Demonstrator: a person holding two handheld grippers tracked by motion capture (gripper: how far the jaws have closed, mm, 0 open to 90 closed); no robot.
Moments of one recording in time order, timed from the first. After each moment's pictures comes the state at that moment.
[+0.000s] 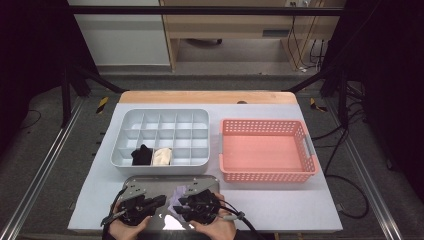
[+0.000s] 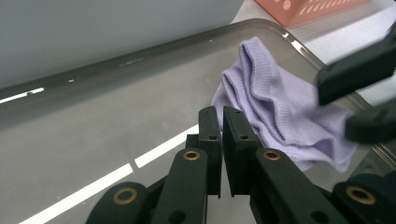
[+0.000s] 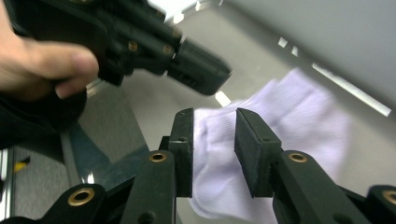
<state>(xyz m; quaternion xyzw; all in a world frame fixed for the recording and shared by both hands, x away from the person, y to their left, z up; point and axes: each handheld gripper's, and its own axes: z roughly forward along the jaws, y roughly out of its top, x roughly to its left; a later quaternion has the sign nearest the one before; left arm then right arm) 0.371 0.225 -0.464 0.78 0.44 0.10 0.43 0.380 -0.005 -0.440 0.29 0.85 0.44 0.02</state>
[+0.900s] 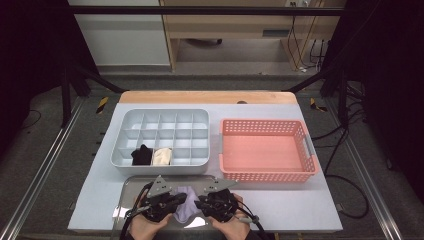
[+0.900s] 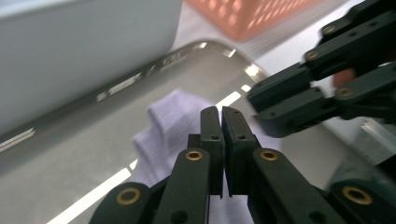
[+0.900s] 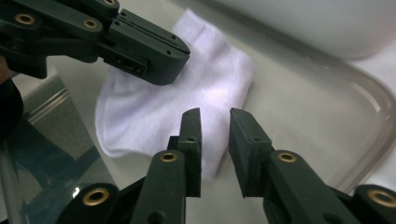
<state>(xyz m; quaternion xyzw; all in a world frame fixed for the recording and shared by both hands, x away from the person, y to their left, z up) 0.379 0.167 -0.457 0.82 0.39 0.09 0.40 0.387 -0.048 -0.465 0.35 0.84 0.41 0.05</state>
